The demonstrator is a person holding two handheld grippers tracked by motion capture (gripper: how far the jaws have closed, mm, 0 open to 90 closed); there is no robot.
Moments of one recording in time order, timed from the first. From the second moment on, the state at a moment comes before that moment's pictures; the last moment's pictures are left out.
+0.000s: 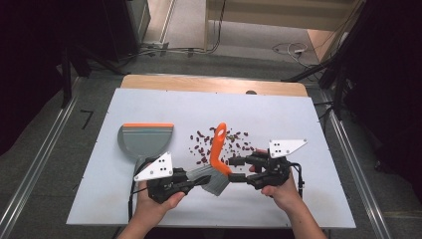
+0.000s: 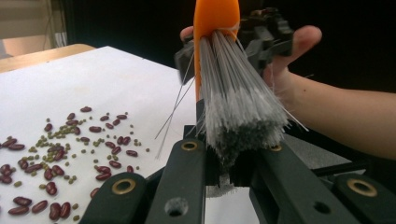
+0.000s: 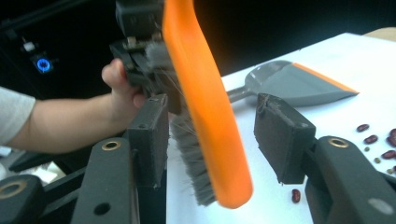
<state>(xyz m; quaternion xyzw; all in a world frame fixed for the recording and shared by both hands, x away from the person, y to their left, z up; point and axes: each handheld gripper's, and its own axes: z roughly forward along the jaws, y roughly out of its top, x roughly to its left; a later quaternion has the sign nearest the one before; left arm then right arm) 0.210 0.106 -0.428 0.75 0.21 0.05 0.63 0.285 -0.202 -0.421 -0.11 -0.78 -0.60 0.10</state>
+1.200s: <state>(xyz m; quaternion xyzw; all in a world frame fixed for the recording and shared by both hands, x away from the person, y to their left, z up) 0.216 0.107 -0.439 0.75 0.24 0.04 0.61 0.280 -0.189 -0.420 -0.09 -0.81 -0.56 0.11</state>
